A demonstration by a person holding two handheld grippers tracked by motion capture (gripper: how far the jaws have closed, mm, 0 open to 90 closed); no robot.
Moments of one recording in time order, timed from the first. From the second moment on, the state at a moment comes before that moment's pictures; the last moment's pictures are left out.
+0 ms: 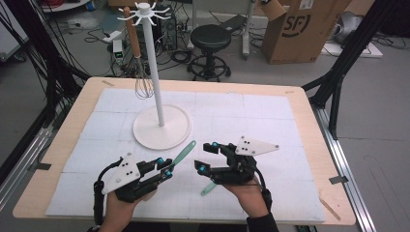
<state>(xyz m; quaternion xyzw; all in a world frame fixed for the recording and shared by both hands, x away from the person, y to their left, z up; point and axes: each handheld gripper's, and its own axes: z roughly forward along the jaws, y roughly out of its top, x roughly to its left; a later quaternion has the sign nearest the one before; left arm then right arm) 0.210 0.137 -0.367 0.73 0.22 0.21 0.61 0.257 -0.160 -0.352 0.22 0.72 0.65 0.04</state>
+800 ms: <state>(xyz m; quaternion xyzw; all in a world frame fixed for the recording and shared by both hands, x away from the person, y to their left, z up) 0.201 0.120 -0.365 0.73 0.19 0.20 0.63 0.256 -0.154 -0.343 0.20 0.69 0.69 -0.02</state>
